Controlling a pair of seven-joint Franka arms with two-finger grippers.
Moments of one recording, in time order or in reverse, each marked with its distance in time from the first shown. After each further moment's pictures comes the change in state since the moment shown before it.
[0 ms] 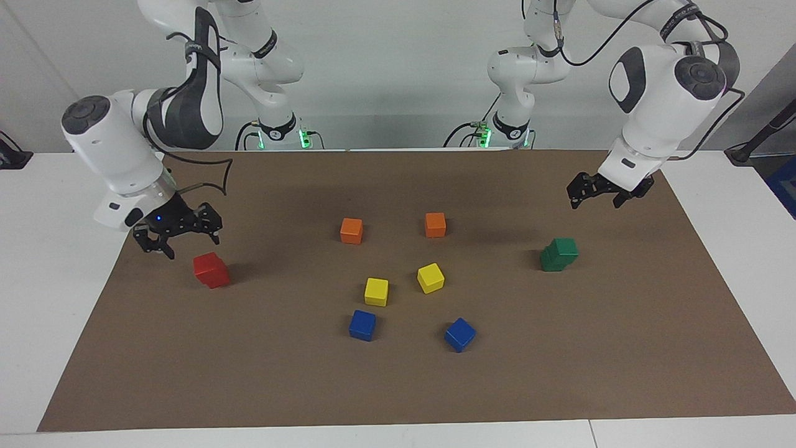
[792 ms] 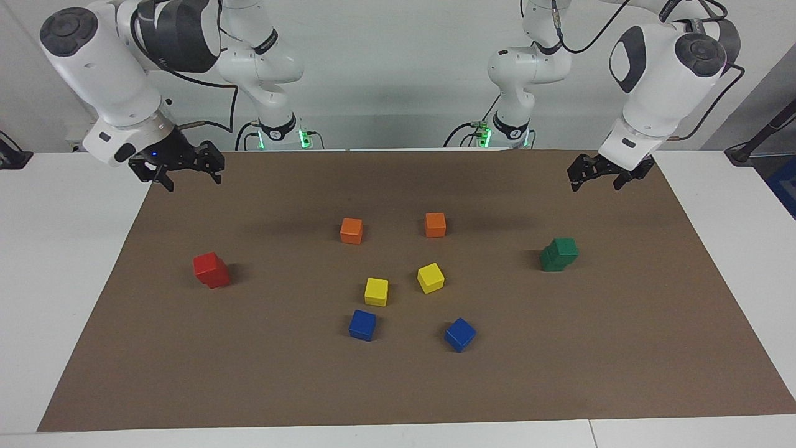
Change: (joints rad) left arm 0.001 -0.017 0.006 -0.023 0.000 0.003 0.000; right arm 0.016 -0.014 0.011 0.088 -0.022 -0.158 0.109
